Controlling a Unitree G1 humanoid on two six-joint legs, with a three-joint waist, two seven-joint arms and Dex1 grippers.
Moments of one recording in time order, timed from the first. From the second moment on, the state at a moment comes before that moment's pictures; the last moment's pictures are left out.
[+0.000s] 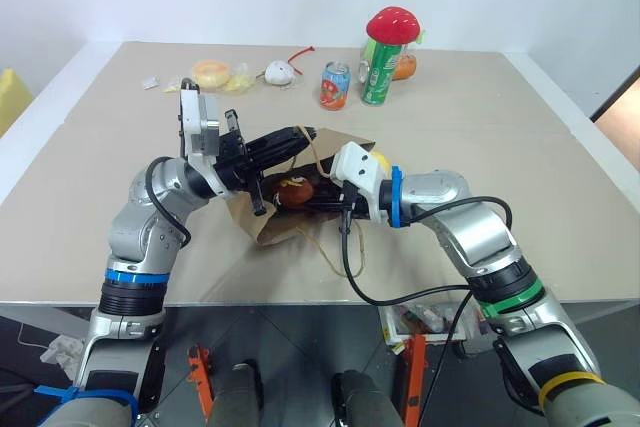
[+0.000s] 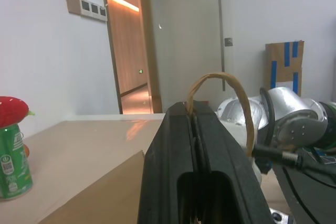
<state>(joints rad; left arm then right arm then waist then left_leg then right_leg) -0.65 0.36 0.06 -0.03 -0.67 0.23 -1.08 -0.75 -0.48 0.34 -0.05 0.20 0.51 0.89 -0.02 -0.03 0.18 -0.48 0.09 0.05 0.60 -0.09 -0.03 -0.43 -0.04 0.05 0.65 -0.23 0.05</state>
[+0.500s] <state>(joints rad) -0.65 0.37 0.06 -0.02 -0.67 0.23 -1.08 -0.71 -0.61 0.07 -0.23 0.44 0.68 0.98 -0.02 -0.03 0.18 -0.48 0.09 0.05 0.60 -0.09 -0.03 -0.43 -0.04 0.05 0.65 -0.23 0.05</state>
